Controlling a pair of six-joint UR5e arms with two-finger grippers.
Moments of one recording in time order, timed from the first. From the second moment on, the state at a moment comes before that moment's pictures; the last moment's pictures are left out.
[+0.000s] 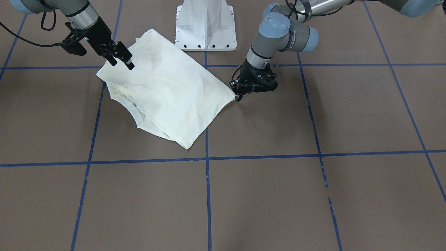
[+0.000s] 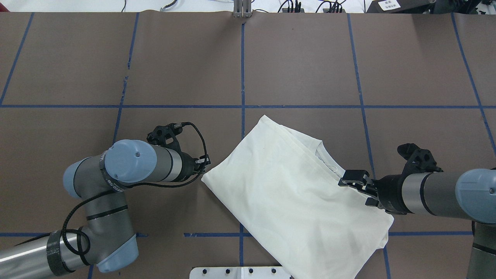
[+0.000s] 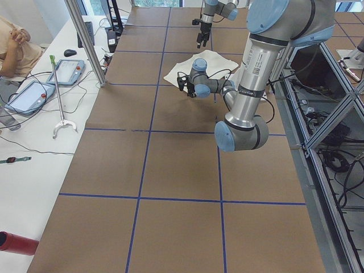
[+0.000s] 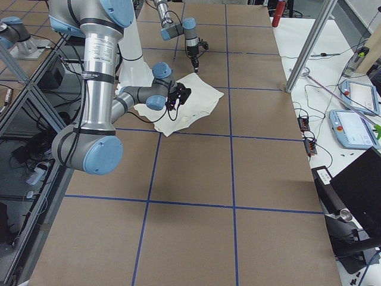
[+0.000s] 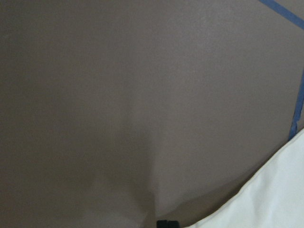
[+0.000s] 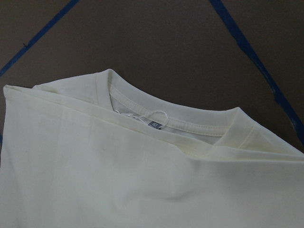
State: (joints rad) left arm -0.42 -2.01 -1.72 -2.06 -1.73 -1.66; right arm 0.40 -1.71 2.17 -0.94 1.73 1.90
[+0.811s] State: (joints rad) left arm -0.41 -2.02 -1.73 -2.06 -1.73 -1.70; right arm 0.44 -1.68 2.15 -0.94 1.74 1.90
